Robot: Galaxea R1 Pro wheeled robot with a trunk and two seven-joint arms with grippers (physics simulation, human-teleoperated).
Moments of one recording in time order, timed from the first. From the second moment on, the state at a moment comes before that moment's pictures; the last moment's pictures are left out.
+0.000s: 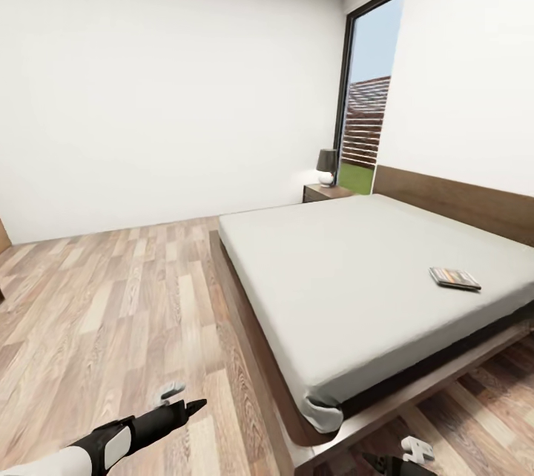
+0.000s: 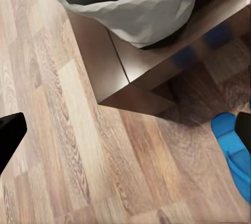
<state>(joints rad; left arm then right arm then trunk) -0.64 0.14 -0.10 -0.02 0.45 0.09 -0.68 -0.52 -0.23 0.14 0.05 -0.49 -0.02 0.71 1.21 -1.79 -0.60</state>
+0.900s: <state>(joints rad) -0.64 0.14 -0.10 -0.02 0.45 0.09 -0.68 -0.52 -0.23 0.14 0.05 -0.49 -0.02 0.71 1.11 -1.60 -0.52</state>
